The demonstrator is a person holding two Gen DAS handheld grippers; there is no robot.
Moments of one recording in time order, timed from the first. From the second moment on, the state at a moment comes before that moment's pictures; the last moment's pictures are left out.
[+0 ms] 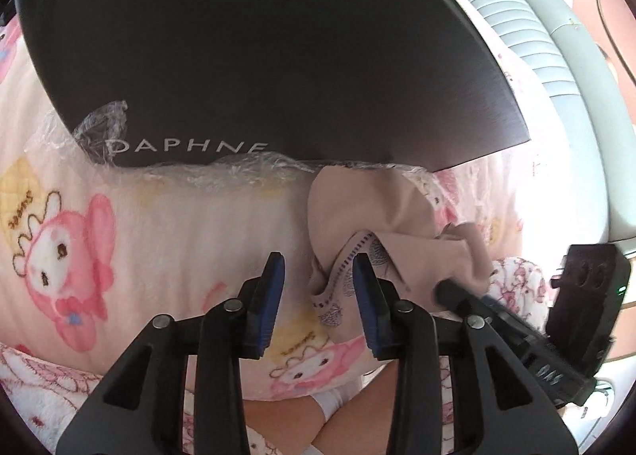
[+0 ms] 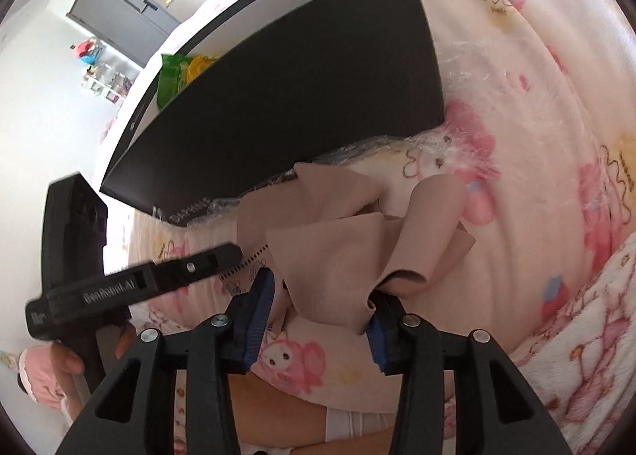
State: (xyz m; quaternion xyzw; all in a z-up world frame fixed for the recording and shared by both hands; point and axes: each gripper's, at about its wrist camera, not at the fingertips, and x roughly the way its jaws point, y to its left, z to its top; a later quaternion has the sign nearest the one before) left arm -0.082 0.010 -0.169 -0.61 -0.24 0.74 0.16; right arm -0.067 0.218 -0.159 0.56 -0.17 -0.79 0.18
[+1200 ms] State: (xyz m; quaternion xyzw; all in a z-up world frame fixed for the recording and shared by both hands) left arm -0.043 0.010 -0.176 -0.62 -0.22 0.74 0.16; right arm -0.068 0.238 -0.151 0.55 -0.18 -0.80 0.15
